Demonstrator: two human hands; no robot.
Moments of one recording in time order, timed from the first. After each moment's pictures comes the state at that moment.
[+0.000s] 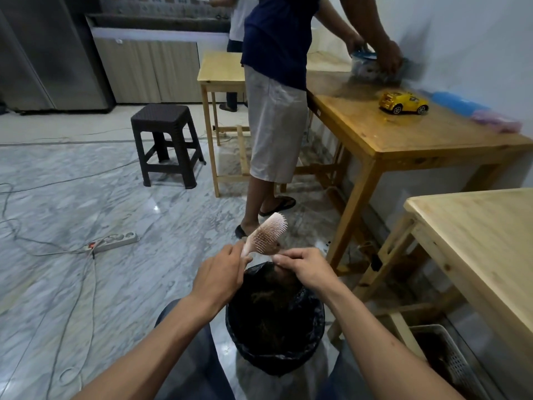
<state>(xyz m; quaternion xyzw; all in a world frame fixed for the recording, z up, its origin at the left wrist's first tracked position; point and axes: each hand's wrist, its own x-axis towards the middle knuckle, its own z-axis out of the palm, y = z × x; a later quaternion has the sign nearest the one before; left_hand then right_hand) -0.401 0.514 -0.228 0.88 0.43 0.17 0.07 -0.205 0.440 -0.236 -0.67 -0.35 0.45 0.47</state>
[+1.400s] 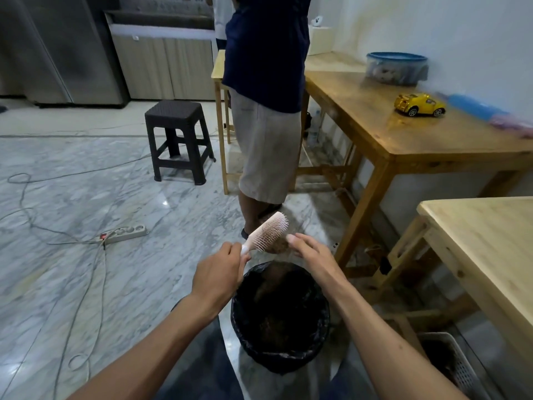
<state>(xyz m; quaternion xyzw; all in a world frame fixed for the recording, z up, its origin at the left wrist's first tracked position) -0.417 0.512 -0.234 0.87 0.44 0.20 -0.02 -0.209 0.440 -0.221 -0.68 -0.34 0.43 0.49</state>
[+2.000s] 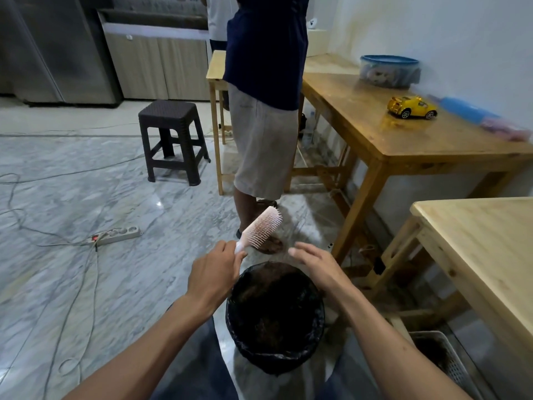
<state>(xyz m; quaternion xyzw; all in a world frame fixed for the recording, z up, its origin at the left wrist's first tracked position) -0.413 0.514 -0.230 0.86 0.45 0.23 0.01 -0.191 0.429 -0.228 -0.72 -0.35 0.42 0.43</state>
